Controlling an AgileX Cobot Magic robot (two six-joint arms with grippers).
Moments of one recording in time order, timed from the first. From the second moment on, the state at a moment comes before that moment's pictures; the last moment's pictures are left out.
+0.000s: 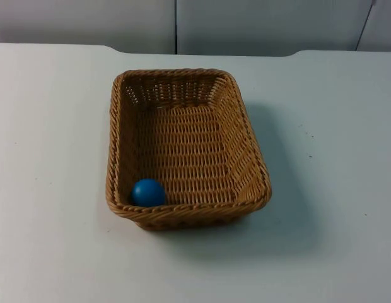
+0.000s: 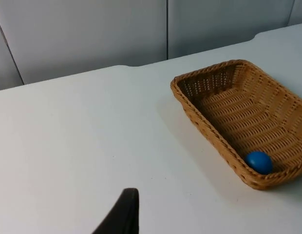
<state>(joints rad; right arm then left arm) 0.27 0.03 -0.56 -0.04 1.02 0.04 -0.25 0.07 -0.54 -0.05 0.94 0.09</state>
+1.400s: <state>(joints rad) 0.27 0.03 -0.52 0.00 1.09 0.02 -0.25 0.06 -0.51 0.02 1.08 0.02</state>
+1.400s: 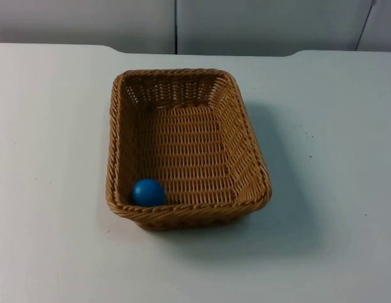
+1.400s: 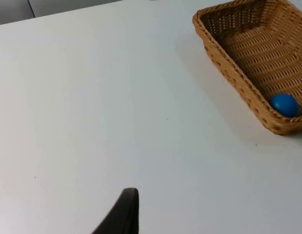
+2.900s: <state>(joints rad) 0.05 0.00 -0.52 0.00 1.09 0.02 0.07 0.01 -0.51 0.03 1.08 0.02</state>
